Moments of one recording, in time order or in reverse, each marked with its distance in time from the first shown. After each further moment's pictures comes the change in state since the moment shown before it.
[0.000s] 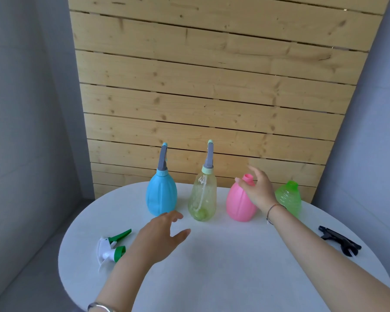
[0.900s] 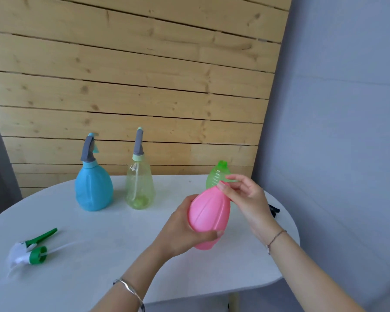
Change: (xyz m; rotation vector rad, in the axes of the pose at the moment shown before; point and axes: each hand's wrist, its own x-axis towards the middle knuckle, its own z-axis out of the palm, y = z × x) left_hand 0.003 0.135 0.106 -0.651 -0.141 0.281; right_hand -0.104 0.028 -0.119 0.551 0.031 0.132
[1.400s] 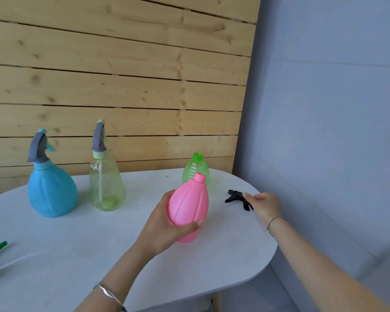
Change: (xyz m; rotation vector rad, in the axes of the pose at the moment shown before) left_hand 0.025 -0.011 0.030 -0.024 0.050 -0.023; right_hand 0.050 0.089 -0.128 -0.570 0.373 0.308
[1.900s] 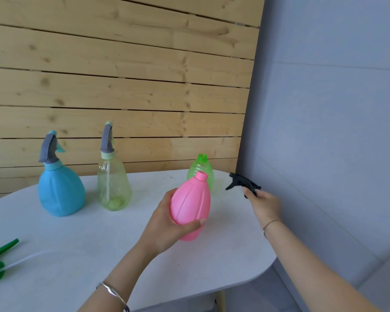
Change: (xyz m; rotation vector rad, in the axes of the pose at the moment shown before) left_hand -0.003 0.001 -0.008 -0.023 0.011 0.013; right_hand -0.026 -0.020 0.011 0.239 0.084 -0.009
